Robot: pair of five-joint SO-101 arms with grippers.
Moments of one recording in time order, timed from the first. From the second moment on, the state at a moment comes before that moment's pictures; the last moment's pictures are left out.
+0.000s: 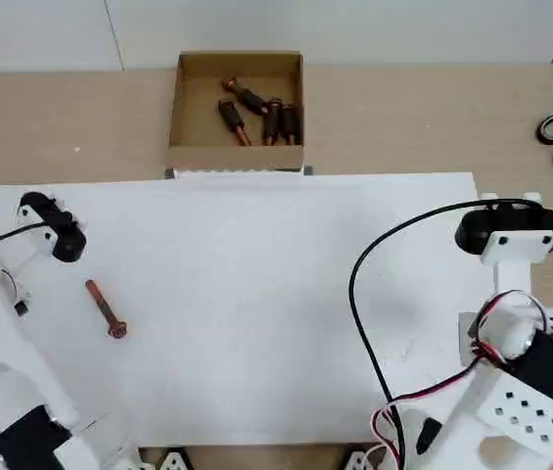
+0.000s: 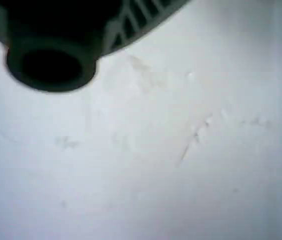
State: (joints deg) left arm -43.0 -12.7 28.2 72.9 -78.1; right arm 29.1 -55.6 31.8 96.6 30.3
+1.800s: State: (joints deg) left arm -21.1 -12.6 29.9 71.1 -78.0; right arm 29.1 -55.6 39.2 94.0 30.4
